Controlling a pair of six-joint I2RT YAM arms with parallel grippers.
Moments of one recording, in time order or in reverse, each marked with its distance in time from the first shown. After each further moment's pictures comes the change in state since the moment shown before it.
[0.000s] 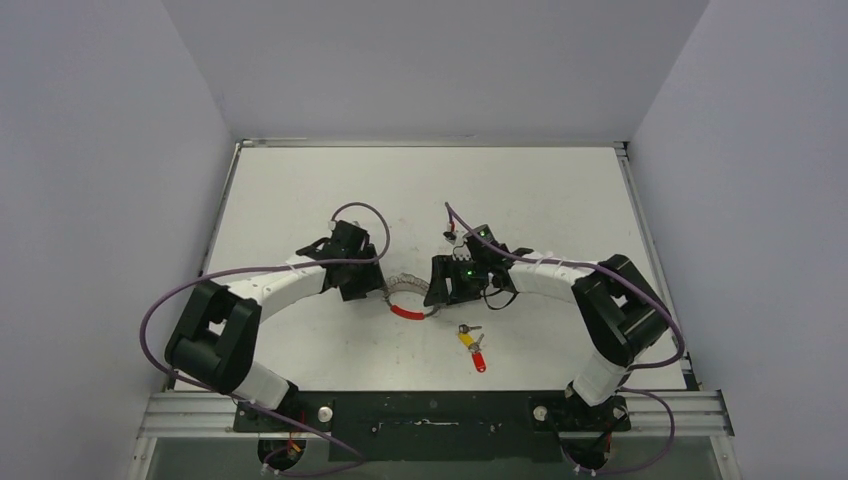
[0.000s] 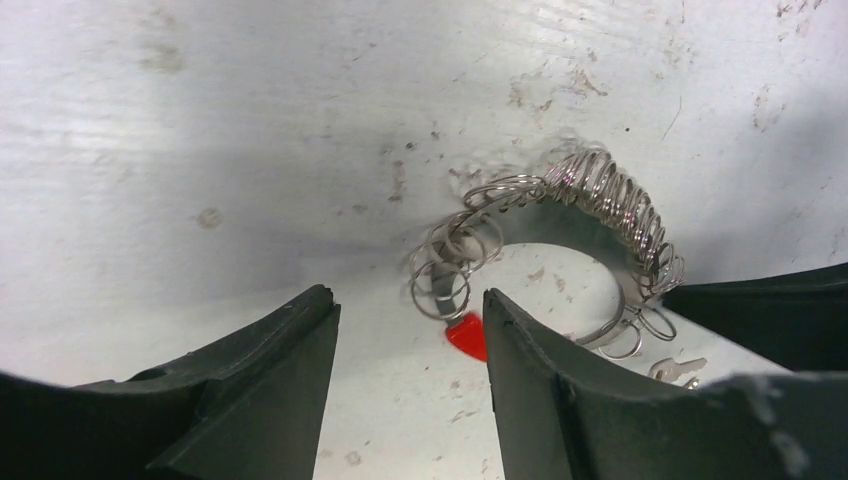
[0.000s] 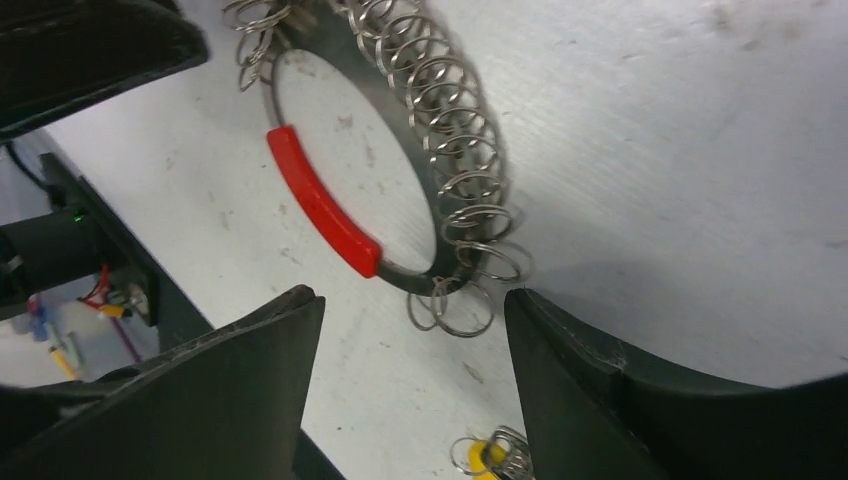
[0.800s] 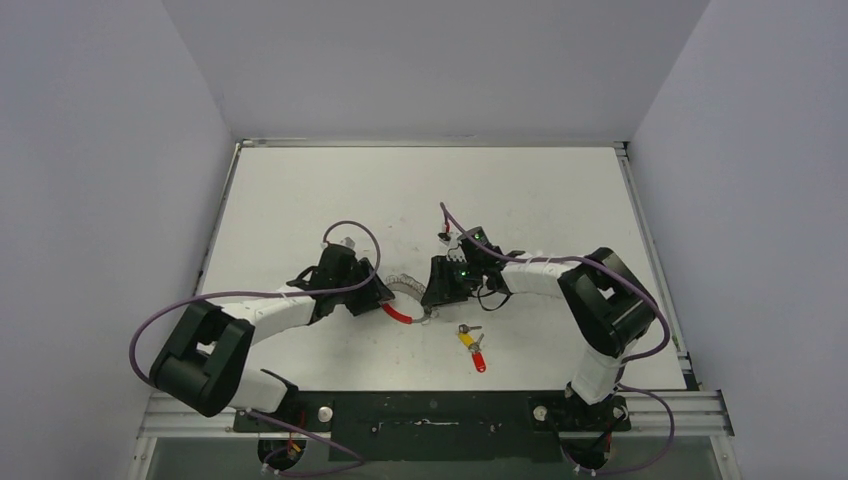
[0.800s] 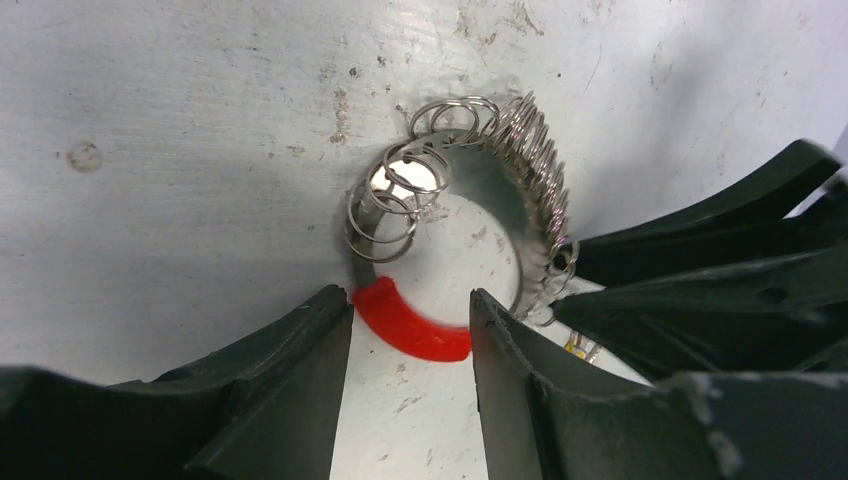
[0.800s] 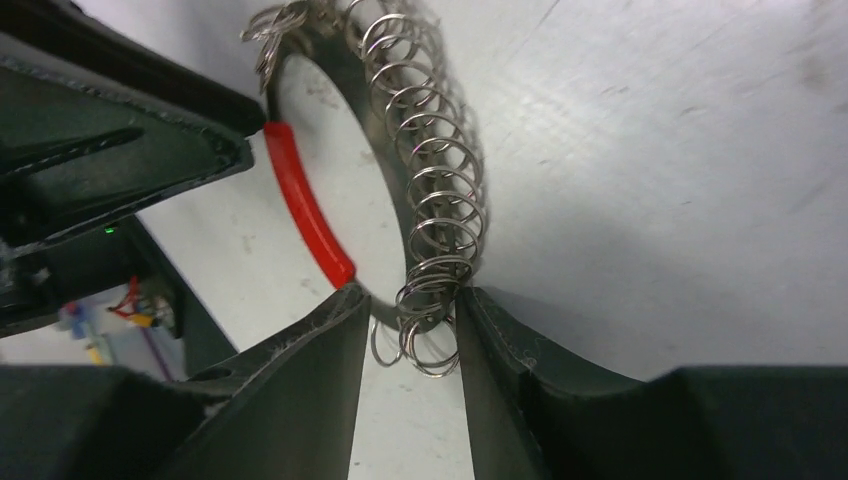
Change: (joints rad) left arm -0.002 -0.143 -0.278 0.328 0.118 -0.180; right arm 0.012 0.061 0.040 0.029 0.012 -0.005
